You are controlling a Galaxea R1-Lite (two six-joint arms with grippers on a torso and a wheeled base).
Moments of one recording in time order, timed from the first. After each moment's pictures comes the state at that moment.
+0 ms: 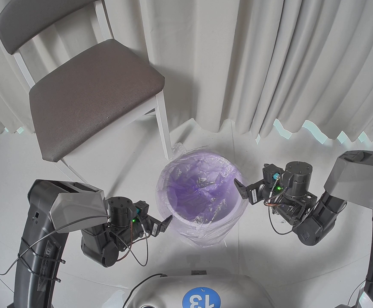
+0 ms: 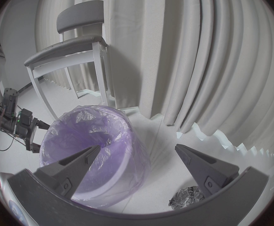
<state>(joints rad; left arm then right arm) -0.39 2.56 -0.80 -1.38 -0.09 0.18 0.43 2.27 -0.76 -1.33 -0.15 -0.18</state>
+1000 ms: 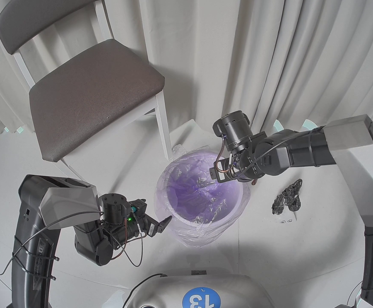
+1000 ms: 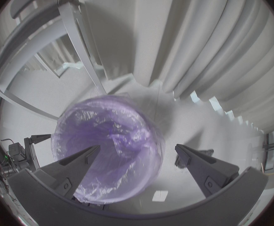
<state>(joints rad) -0.37 2.51 -0.76 -1.37 -0.16 0.25 0.62 2.30 -1.77 0.32 -0.48 0.25</state>
